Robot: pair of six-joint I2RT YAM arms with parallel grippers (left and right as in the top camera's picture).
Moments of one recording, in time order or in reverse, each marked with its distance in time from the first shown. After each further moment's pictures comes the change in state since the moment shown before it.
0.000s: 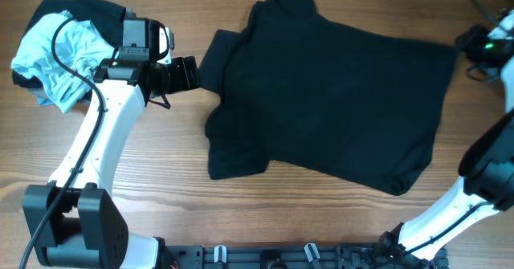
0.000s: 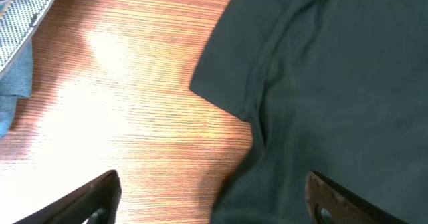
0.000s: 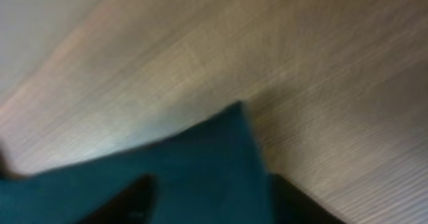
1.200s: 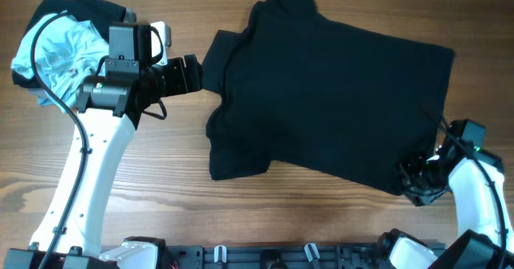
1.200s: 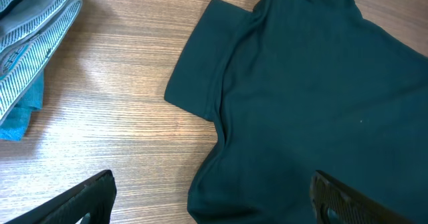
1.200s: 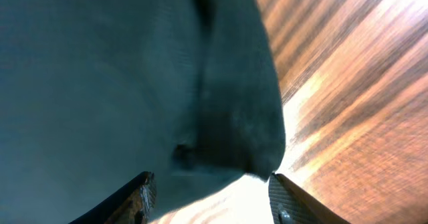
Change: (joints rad) left arm -0.034 -0.209 -0.003 -0.045 0.018 -0.003; right arm 0.058 -0.762 -1.038 -0.359 0.143 0.381
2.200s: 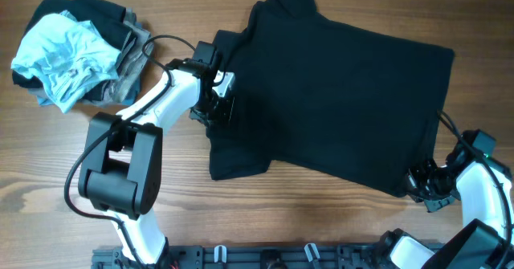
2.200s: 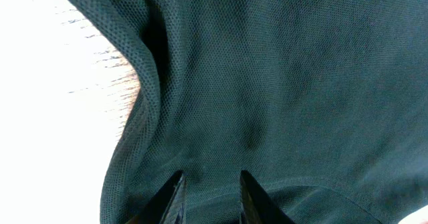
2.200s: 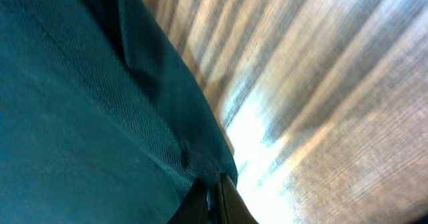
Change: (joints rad) left arm -0.186 0.529 0.000 -0.033 0.102 0.166; right arm -0.124 0.031 -0.006 0.011 0.040 -0.020
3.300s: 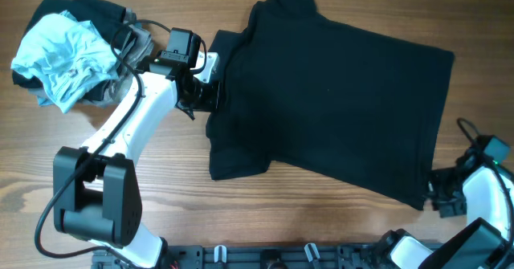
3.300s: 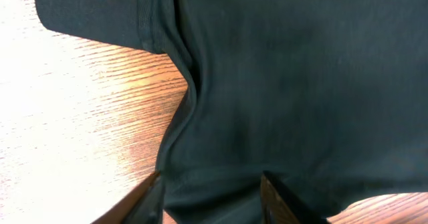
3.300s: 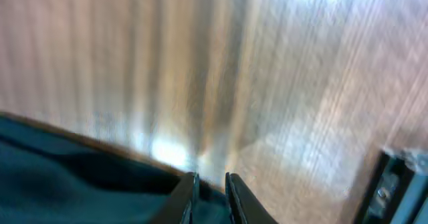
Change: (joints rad) left arm 0.074 -0.184 0.000 0.000 0.000 0.007; right arm -0.093 0.000 -0.003 0.092 0.264 0.179
